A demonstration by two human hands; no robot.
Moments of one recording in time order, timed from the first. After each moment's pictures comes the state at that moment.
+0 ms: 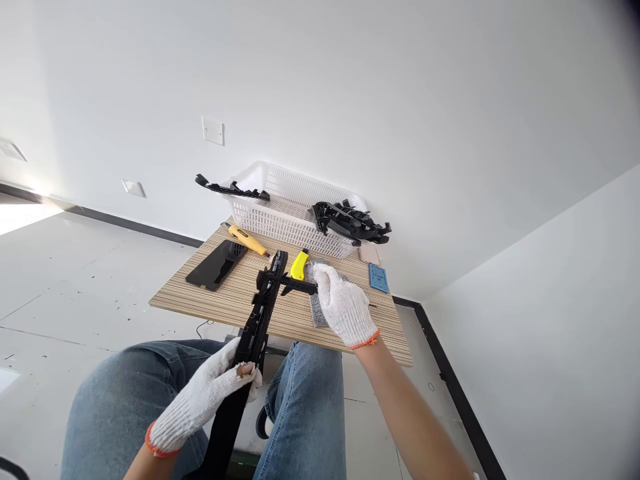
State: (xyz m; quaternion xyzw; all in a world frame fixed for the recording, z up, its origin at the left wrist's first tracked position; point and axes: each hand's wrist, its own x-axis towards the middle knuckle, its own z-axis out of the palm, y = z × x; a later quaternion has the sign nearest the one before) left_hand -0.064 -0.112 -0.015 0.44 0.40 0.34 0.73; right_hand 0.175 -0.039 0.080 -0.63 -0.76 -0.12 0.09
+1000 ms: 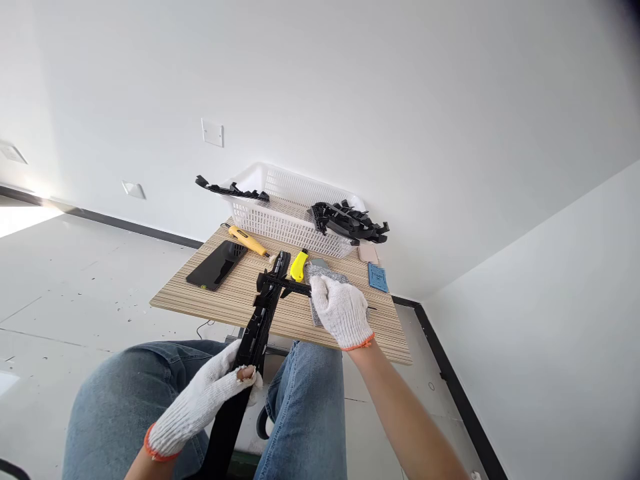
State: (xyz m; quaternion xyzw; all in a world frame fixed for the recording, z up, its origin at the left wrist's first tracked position) left_hand -0.063 -0.115 -0.009 0.46 0.41 0.33 0.71; right_hand 0.166 -0.046 0.081 -0.68 -0.72 -0.07 0.11
